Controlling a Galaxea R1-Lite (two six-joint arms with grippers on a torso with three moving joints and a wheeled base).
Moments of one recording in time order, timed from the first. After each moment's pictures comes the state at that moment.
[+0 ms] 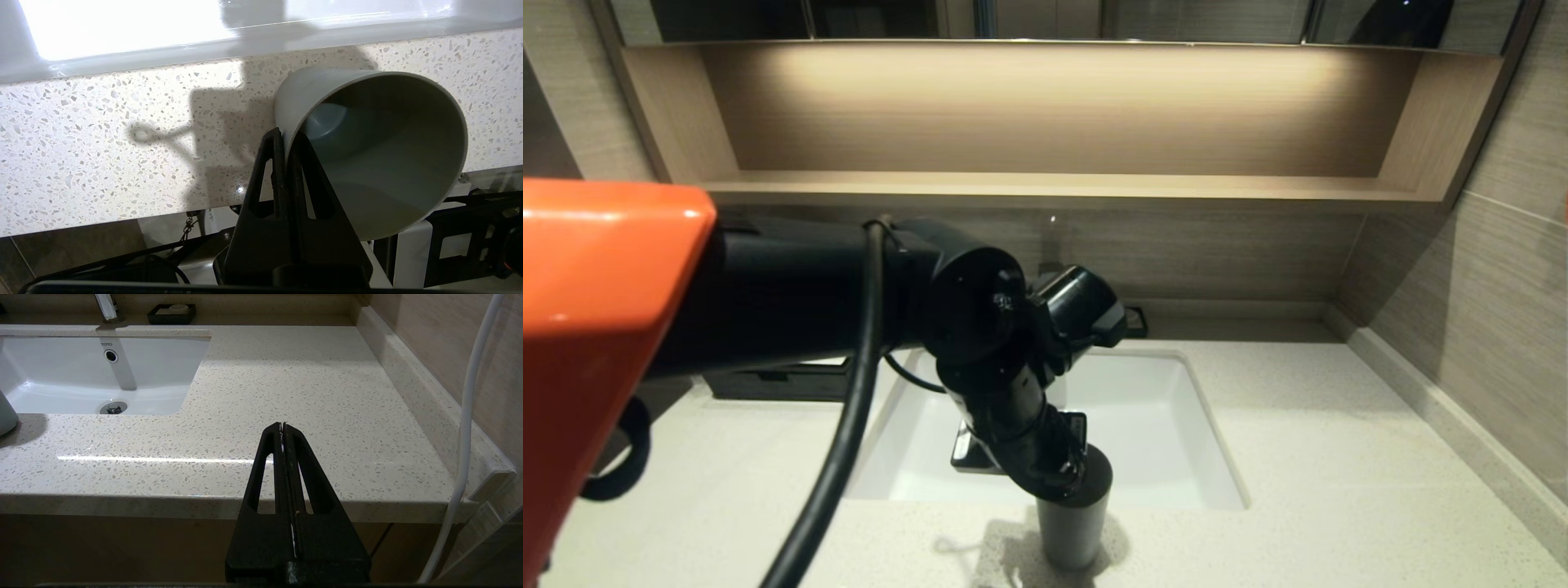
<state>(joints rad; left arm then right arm) -0.84 2.05 -1.76 0.91 0.09 -0.66 0.00 0.00 0.00 0.00 0.00 0.00</state>
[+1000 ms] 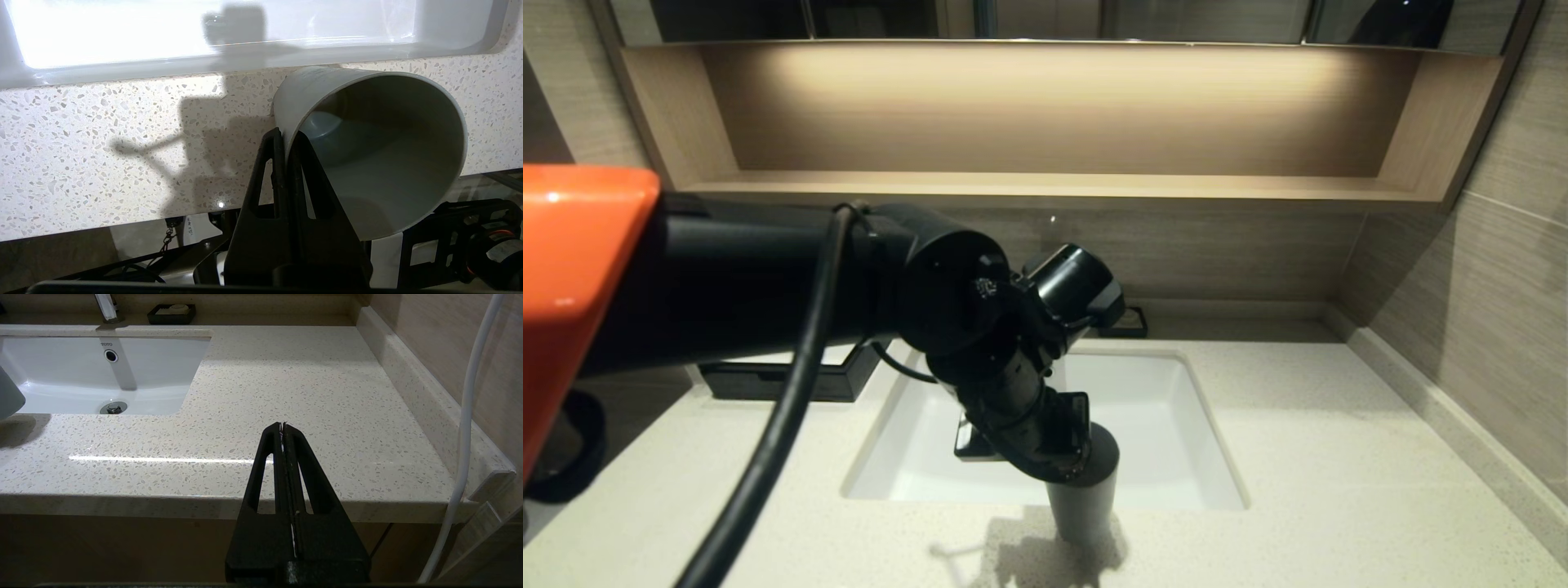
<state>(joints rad) -0.84 2.02 -1.75 0.86 0.09 -0.71 0.00 0.00 0.00 0.00 0.00 0.00</state>
